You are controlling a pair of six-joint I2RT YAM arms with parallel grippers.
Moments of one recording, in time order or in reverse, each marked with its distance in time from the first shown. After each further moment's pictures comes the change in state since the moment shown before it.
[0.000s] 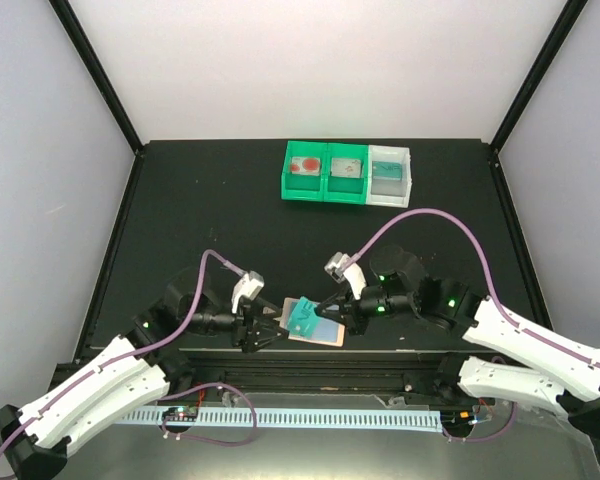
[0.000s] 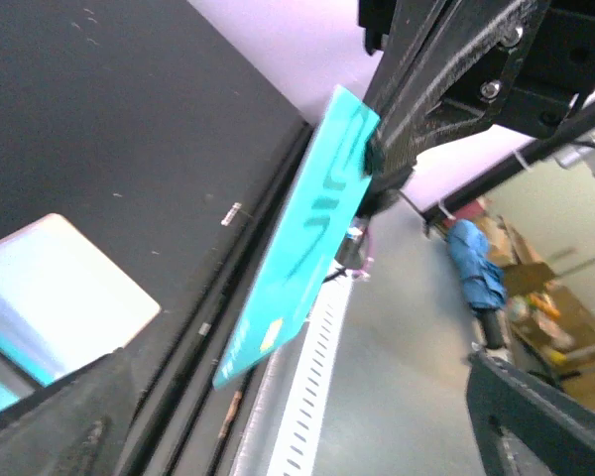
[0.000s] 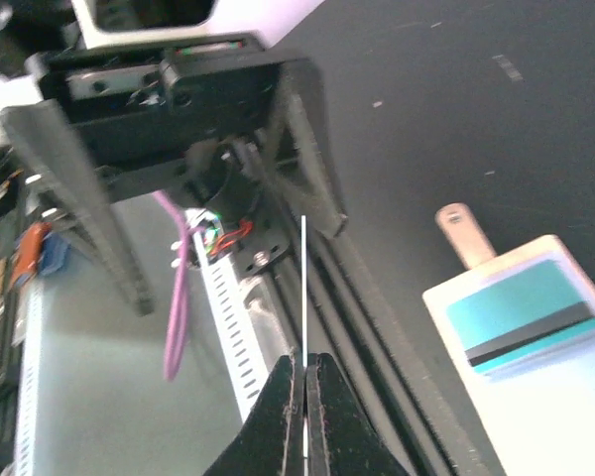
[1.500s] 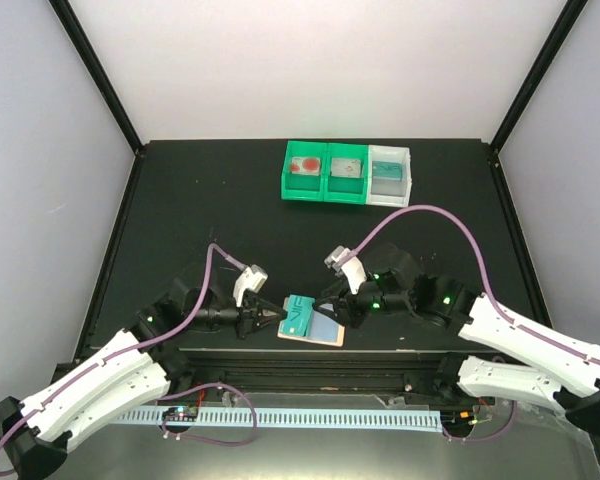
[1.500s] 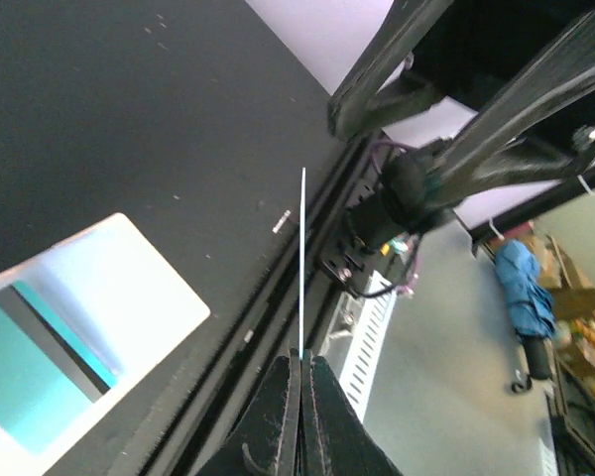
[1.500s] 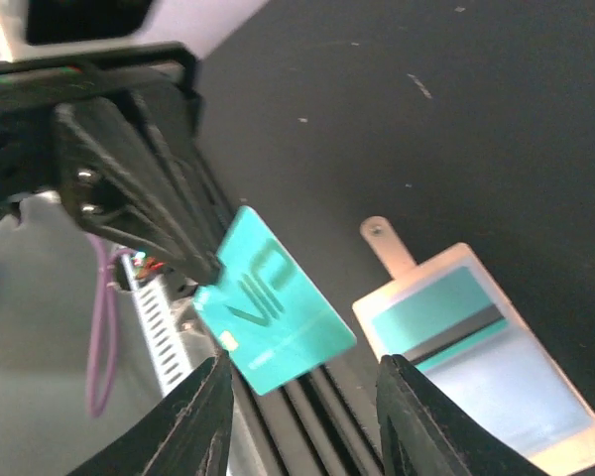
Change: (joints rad) left arm -0.002 0.054 0.034 -0.038 -0.179 -0.011; right arm 0.003 0.041 -0.003 0.002 0.215 0.001
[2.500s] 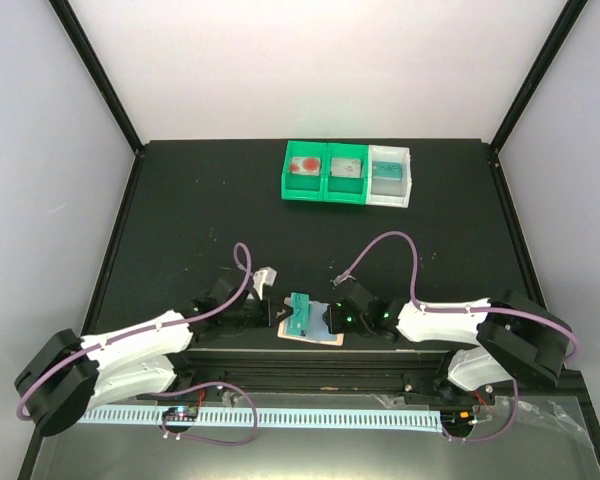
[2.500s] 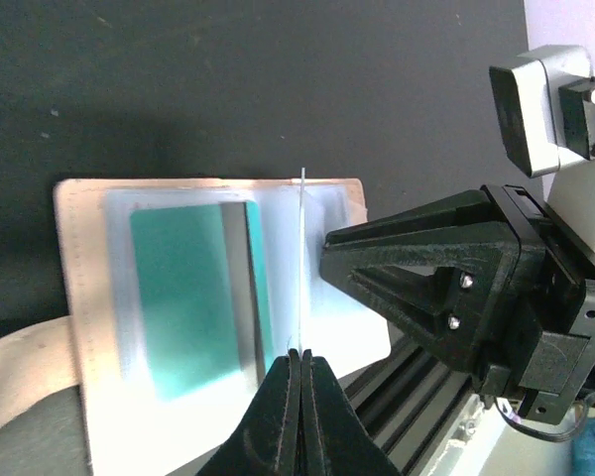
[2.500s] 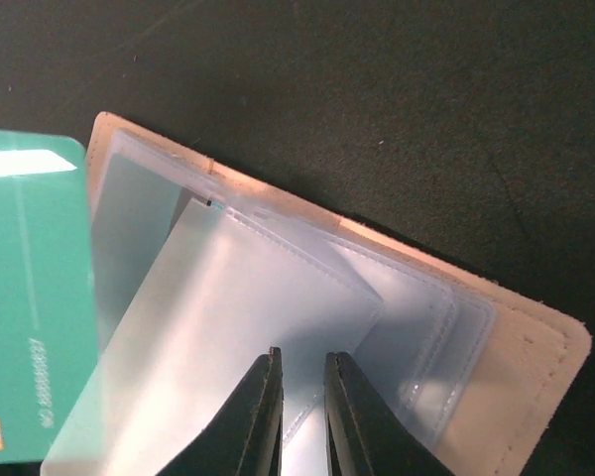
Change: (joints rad) left arm -0.042 0.438 -0.176 0.389 -0.252 -0.413; right arm 0.000 0.426 -0.387 0.525 0.240 0.496
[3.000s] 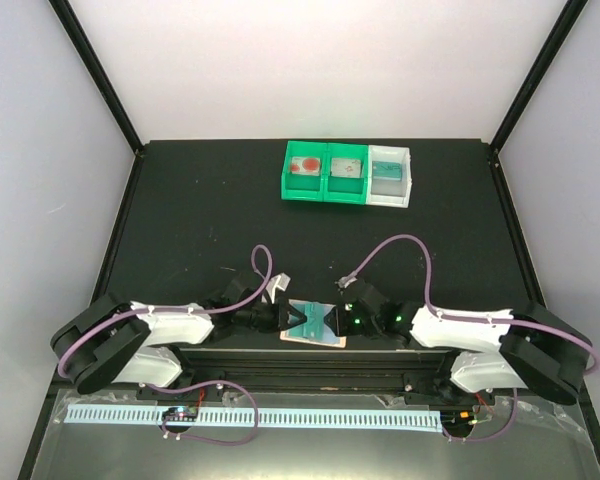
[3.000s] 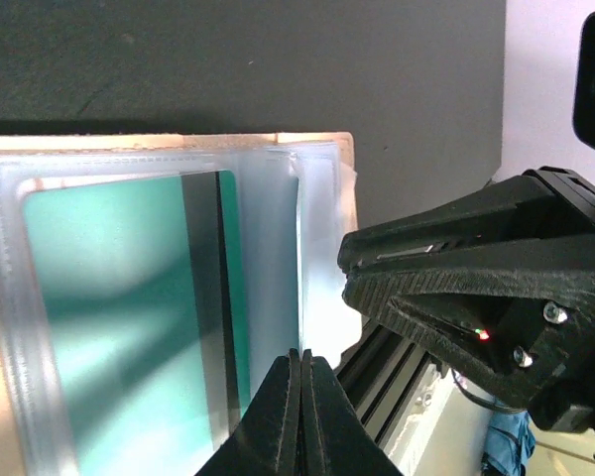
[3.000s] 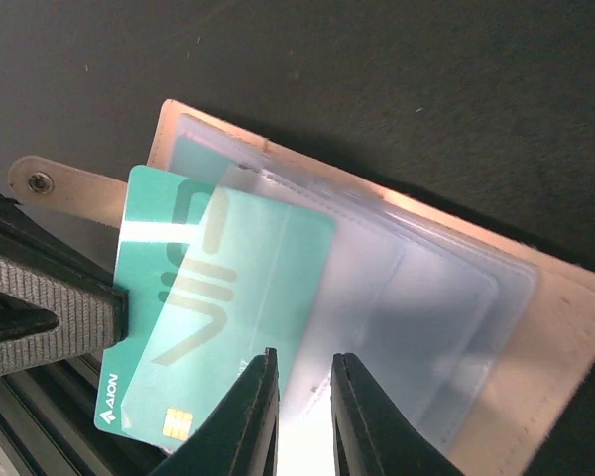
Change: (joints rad) left arm -0.004 0.283 -0.037 0.343 0.163 -0.094; right arm -0.029 -0.148 -0.069 0.005 -0.088 -0.015
